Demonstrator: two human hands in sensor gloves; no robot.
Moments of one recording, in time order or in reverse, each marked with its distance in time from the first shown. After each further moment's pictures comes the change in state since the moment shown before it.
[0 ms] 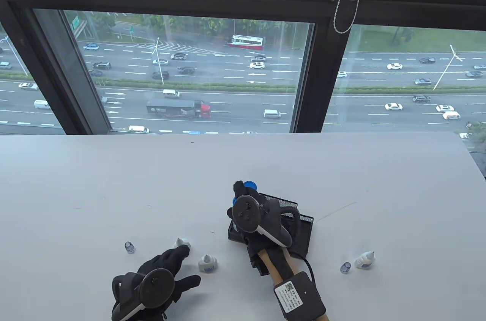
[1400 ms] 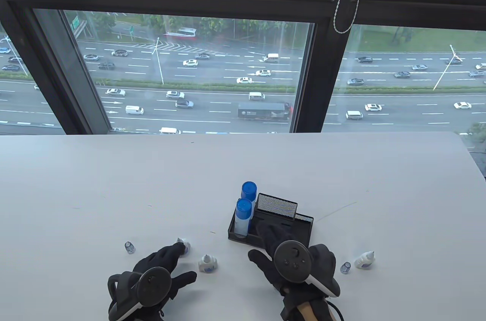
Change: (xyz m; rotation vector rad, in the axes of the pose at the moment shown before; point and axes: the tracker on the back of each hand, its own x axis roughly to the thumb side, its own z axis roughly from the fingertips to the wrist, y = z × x) left_hand -0.009 0.008 -0.001 0.039 0.041 -0.023; right_hand -0.054 -0.008 0.111 0.087 -0.053 -0.212
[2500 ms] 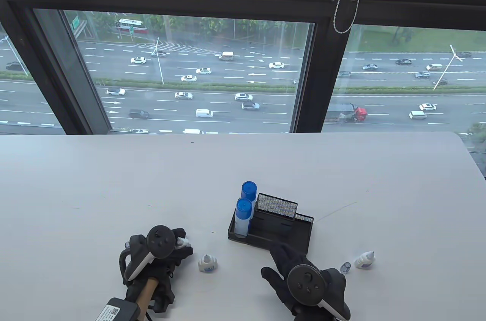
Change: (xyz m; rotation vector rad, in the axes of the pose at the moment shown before) left_hand -0.032 -0.053 -0.070 -0.249 0.235 0.118; right_hand -0.024 0.023 0.024 -0.034 0.022 0.011
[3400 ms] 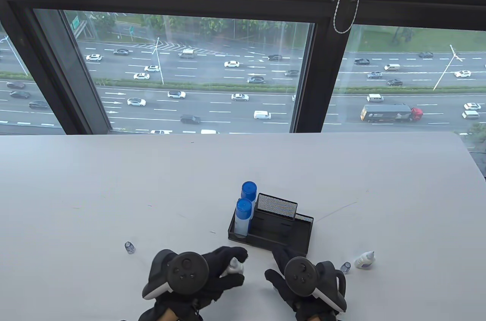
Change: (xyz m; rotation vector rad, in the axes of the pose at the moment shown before) left_hand 0.131 0.031 0.092 -0.111 -0.629 0.194; right_hand -0.018 0.021 -0.011 0.146 0.082 0.069
